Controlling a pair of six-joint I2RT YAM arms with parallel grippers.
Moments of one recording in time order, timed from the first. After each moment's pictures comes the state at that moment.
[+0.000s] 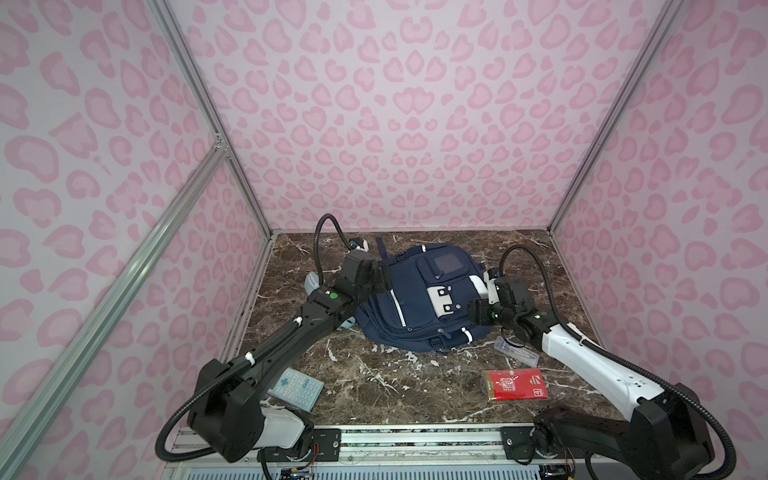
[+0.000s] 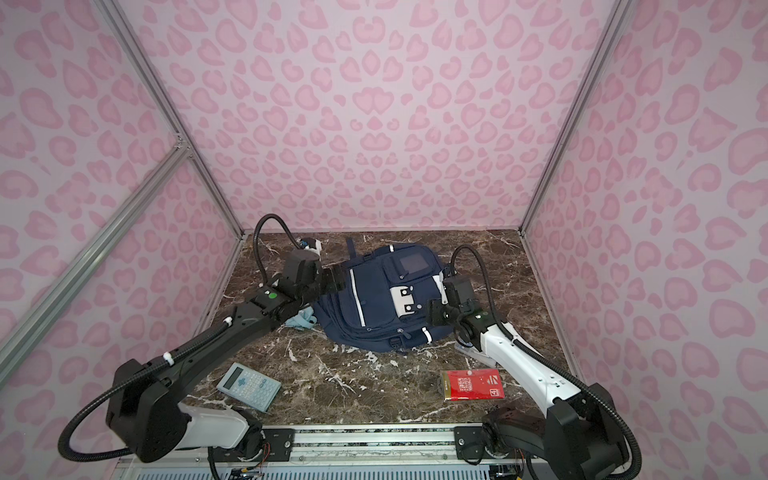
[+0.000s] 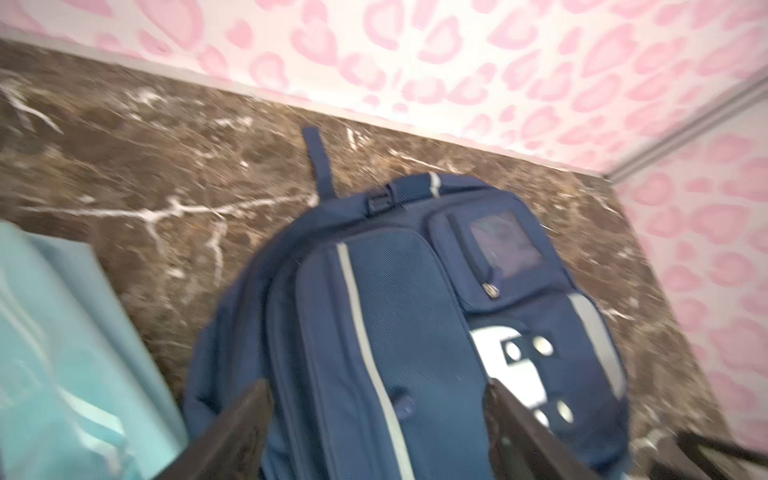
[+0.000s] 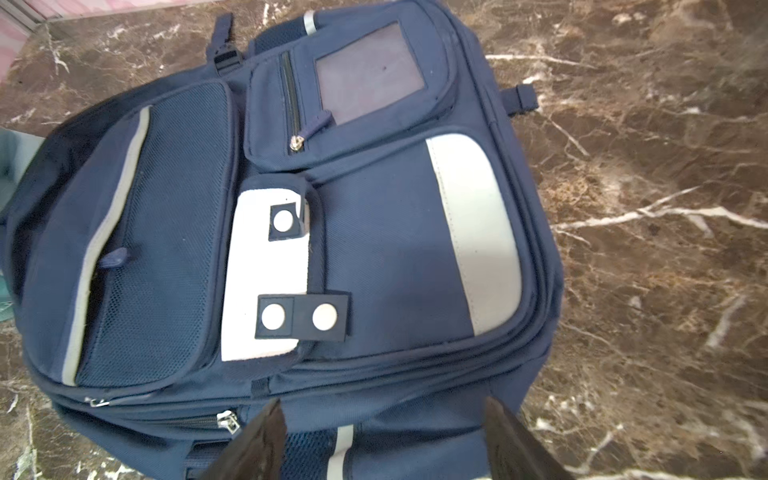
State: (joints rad) left arm -0.60 1.33 1.00 -0.27 -0.13 -0.58; right arm 0.39 1.21 0.79 -0.40 0.02 0.30
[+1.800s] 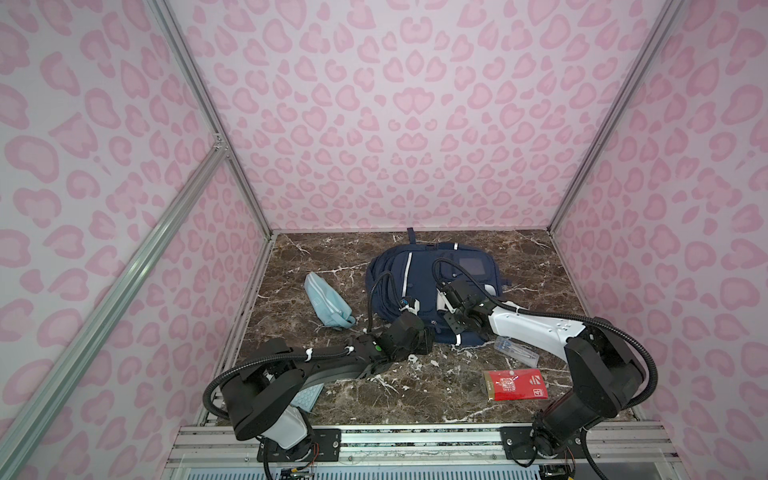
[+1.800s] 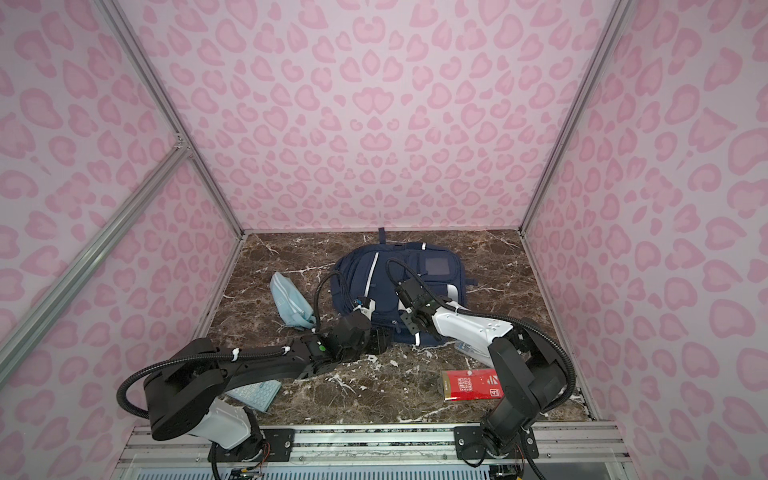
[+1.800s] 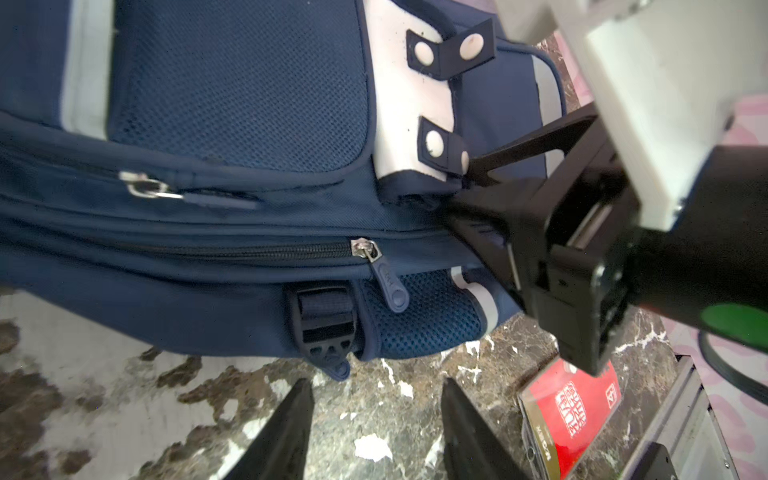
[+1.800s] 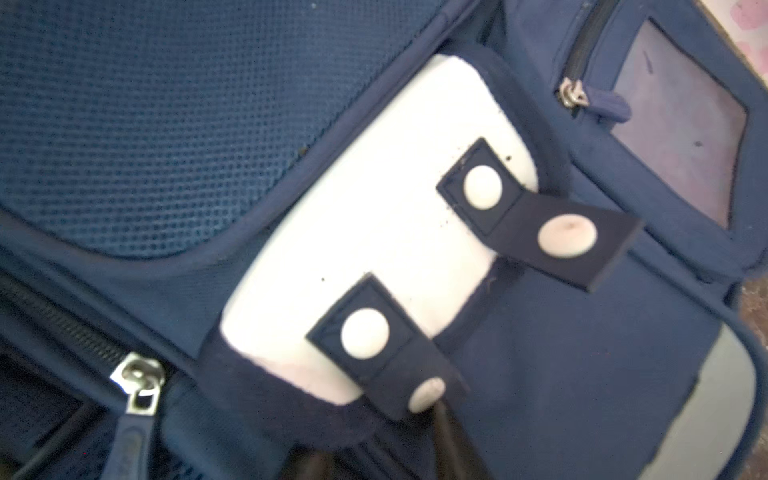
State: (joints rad) left arm -0.98 1.57 0.78 0.10 -0.13 -0.79; right arm 0.63 1.63 0.97 -0.44 0.31 -0.02
